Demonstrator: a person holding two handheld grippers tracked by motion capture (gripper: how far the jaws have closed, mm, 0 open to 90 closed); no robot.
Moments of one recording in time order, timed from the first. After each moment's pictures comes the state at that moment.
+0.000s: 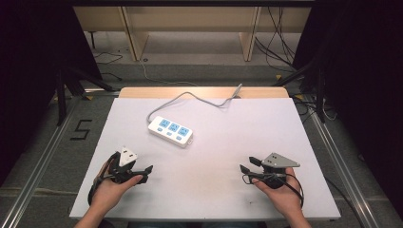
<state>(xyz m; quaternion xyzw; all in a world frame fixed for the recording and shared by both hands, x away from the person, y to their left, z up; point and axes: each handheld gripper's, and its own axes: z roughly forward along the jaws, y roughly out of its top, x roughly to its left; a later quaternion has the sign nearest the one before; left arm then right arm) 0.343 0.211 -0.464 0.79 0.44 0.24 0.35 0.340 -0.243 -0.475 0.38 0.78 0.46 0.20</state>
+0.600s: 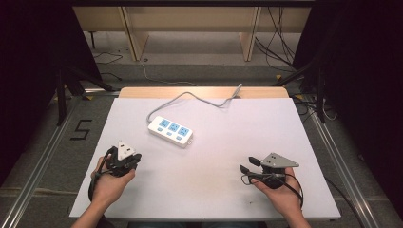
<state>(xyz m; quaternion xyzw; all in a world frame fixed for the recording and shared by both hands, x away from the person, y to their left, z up) 0.353 0.215 -0.447 0.79 0.46 0.26 0.32 0.340 -0.240 -0.473 0.38 0.78 0.45 0.20</state>
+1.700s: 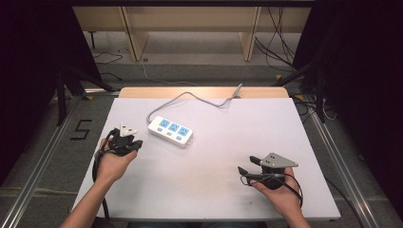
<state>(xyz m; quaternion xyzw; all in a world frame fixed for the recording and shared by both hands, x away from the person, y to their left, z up) 0.401 0.217 -0.429 0.79 0.48 0.23 0.31 0.339 -0.238 -0.472 0.37 0.79 0.45 0.20</state>
